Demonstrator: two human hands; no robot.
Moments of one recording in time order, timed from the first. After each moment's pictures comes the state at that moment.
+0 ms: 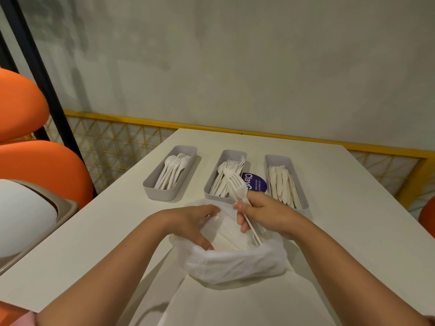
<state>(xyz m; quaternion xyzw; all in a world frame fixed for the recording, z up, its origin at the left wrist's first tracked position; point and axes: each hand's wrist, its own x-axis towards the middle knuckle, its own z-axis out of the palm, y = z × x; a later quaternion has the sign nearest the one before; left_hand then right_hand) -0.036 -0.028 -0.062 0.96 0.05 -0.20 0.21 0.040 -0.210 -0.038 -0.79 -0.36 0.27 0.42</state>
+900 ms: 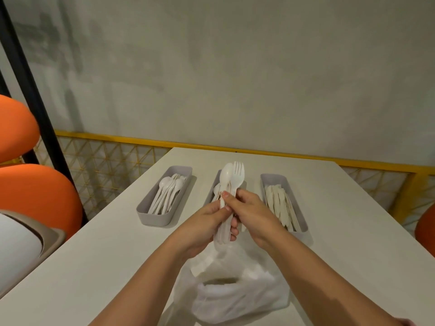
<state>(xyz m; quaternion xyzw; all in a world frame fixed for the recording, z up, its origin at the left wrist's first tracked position) -0.019 -0.065 -0.040 0.66 0.04 0.02 0.75 0.042 -0.167 -0.023 -0.72 -0.23 0.19 0.62</state>
